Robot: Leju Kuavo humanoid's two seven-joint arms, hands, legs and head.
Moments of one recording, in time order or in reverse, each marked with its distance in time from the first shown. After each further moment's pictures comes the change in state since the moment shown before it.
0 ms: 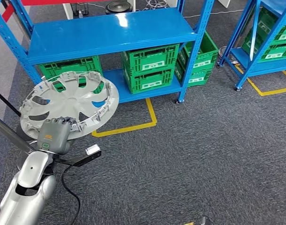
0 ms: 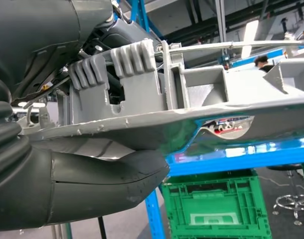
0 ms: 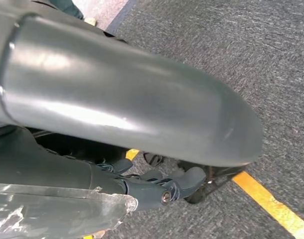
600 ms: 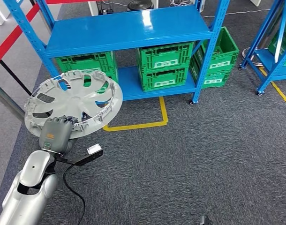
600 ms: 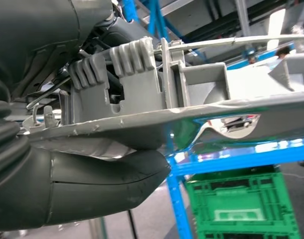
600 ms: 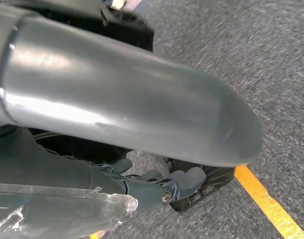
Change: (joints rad) left arm -0.011 -0.006 0.001 0.017 -0.001 0.000 -0.006; right arm 0.003 -0.003 0.043 0.000 0.000 -0.012 0.006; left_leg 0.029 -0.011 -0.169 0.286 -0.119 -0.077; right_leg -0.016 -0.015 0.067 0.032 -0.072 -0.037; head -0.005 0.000
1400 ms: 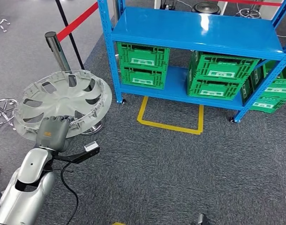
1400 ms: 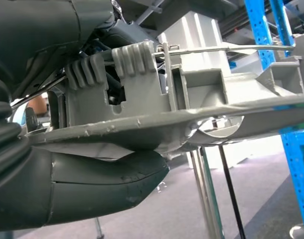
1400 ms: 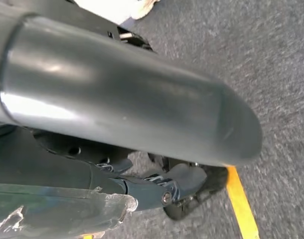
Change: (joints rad) left arm -0.010 0.010 0.006 0.027 -0.003 -0.012 0.000; right arm 0.002 -0.004 0.015 -0.002 0.000 0.016 -0.003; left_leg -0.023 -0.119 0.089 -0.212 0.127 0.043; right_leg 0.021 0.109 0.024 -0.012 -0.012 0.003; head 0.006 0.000
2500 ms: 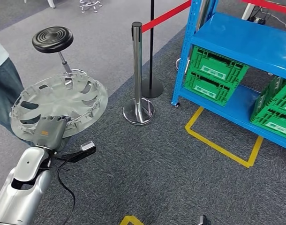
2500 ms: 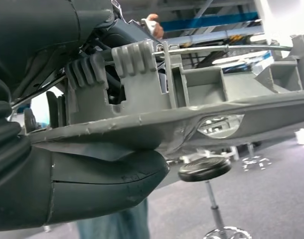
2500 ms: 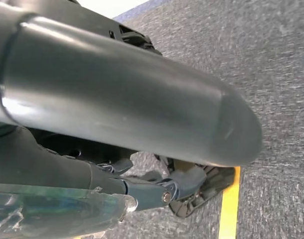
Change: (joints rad) left arm -0.025 0.028 0.028 0.029 0.017 -0.016 -0.027; right arm -0.001 0.004 0.008 -0.001 -0.009 0.027 0.019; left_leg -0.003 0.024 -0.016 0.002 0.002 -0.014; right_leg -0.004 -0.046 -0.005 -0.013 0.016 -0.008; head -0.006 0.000
